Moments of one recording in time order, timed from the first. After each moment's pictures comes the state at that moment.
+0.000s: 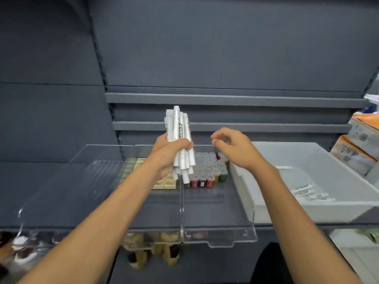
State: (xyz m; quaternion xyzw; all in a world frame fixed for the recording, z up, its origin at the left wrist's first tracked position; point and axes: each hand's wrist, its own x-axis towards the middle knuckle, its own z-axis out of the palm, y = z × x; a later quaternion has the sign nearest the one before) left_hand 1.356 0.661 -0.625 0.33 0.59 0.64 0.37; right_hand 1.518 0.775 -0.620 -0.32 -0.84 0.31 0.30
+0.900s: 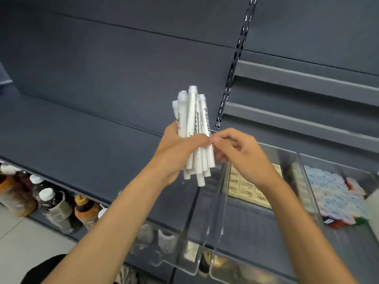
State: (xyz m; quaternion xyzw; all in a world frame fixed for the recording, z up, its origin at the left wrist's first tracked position) left_hand 1.128 0.547 -0.680 0.25 0.60 0.70 0.30; right_hand 1.235 0.673 -0.678 -0.16 -0.81 0.53 0.21
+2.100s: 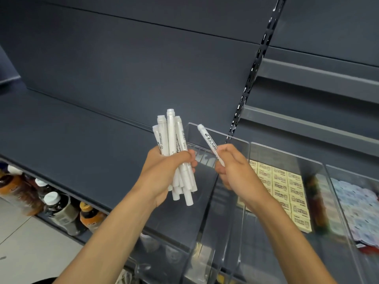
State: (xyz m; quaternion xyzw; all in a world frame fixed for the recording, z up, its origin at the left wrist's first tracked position) left_hand 1.095 0.531 -0.710 0.12 0.61 0.73 0.30; right_hand 1.189 0.666 -0.714 -0.27 -0.76 0.57 0.15
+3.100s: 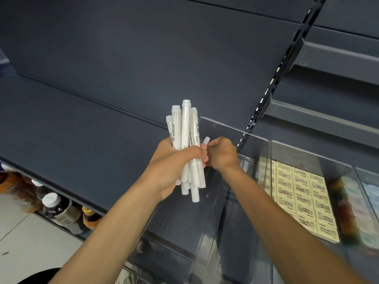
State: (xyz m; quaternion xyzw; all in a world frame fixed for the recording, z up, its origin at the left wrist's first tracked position) left_hand 1.052 0.537 -0.722 0.15 0.58 0.71 0.36; right_hand 1.084 0.681 -0.757 -0.42 -0.76 0.48 0.12
